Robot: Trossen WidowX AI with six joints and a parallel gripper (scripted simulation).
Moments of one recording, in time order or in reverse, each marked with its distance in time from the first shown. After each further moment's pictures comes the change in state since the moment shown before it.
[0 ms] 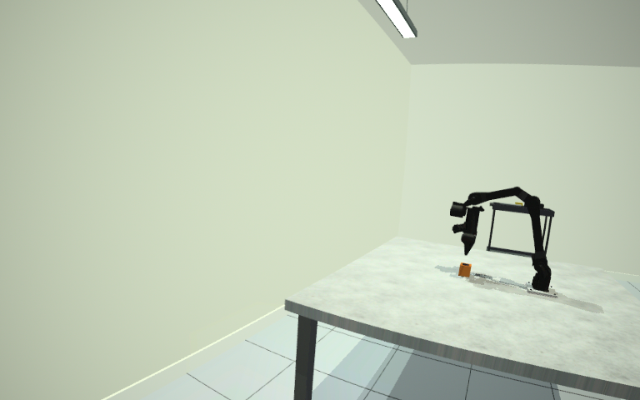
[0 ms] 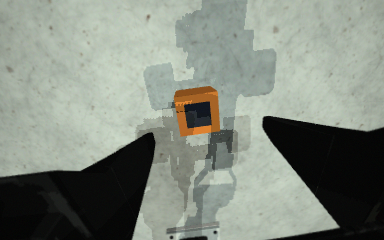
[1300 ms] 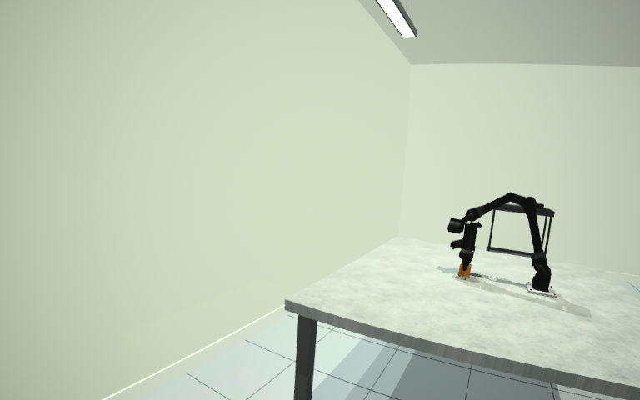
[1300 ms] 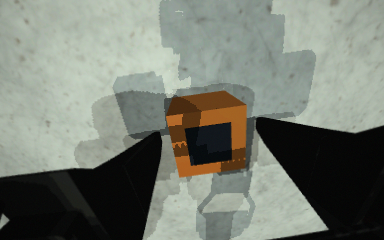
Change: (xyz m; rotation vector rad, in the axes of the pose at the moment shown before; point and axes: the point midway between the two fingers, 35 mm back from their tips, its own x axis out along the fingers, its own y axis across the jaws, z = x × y) arm 0.072 0.002 -0.004 0.001 0.019 0.003
